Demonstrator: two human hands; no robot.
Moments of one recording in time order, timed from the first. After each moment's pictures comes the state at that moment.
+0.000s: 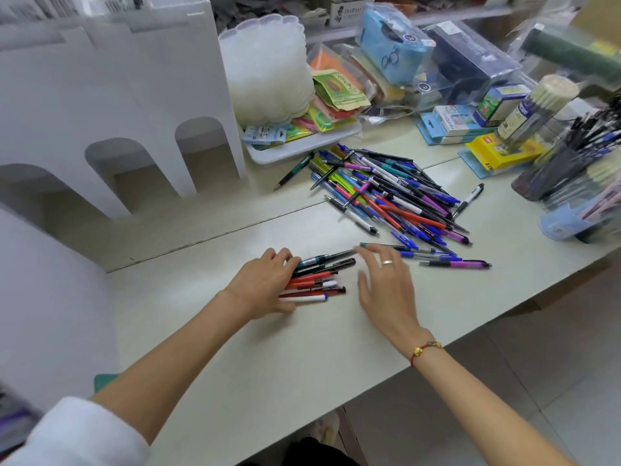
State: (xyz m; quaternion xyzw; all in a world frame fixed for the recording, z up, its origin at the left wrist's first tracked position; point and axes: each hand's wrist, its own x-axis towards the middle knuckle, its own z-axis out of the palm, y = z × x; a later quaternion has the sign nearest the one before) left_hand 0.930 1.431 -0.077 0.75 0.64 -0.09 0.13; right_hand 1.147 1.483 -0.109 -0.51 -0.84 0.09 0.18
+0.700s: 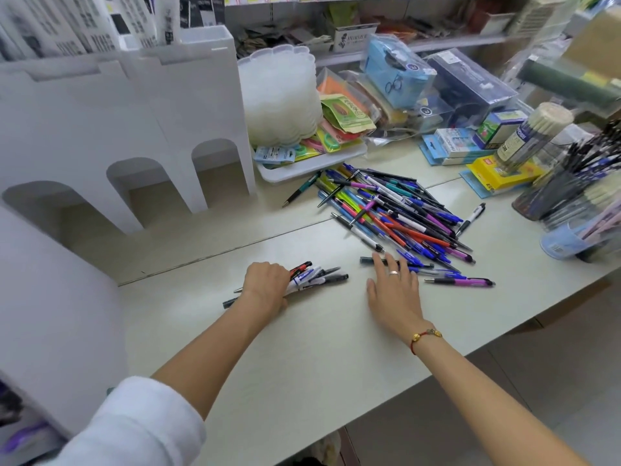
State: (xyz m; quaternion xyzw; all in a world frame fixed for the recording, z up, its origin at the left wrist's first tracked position) left_hand 0.932 1.452 -0.068 0.67 0.70 -0.25 0.07; right_hand 1.140 1.510 -0.107 -0.60 -0.79 0.13 -0.06
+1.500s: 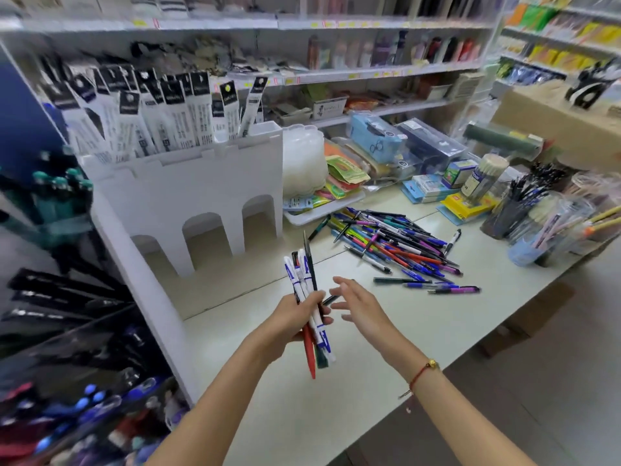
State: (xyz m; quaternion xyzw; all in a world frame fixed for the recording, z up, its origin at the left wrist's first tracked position) left_hand 0.899 1.359 0.018 0.33 0.64 0.36 0.60; right_hand 1.034 1.395 0.013 -0.56 -0.60 0.54 0.22
